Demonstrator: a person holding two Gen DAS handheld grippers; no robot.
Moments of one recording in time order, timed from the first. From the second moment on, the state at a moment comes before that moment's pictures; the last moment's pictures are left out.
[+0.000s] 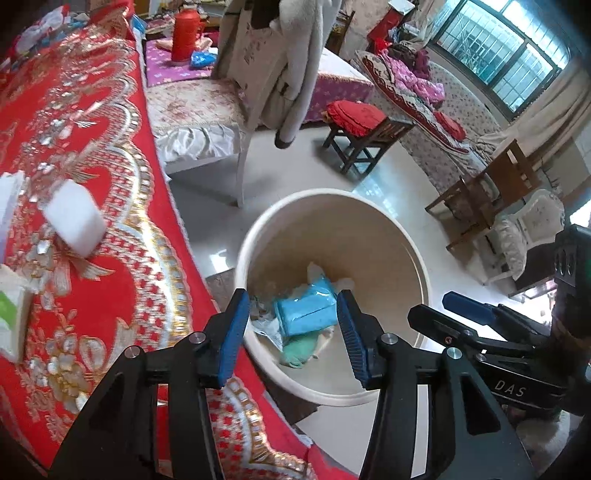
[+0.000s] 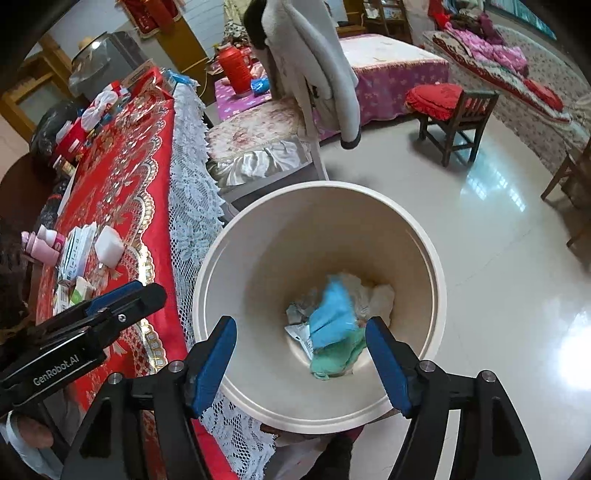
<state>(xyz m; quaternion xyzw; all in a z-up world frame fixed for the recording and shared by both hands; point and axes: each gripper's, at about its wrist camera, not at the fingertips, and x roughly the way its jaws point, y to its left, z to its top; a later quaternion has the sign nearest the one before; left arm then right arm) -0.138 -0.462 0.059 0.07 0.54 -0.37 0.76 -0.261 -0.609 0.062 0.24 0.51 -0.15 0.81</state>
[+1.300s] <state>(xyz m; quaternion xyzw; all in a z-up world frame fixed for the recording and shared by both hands) -0.054 -0.149 0.083 -0.05 0.51 -0.12 0.85 -0.114 -0.379 0.074 0.08 0.52 0.02 0.85</state>
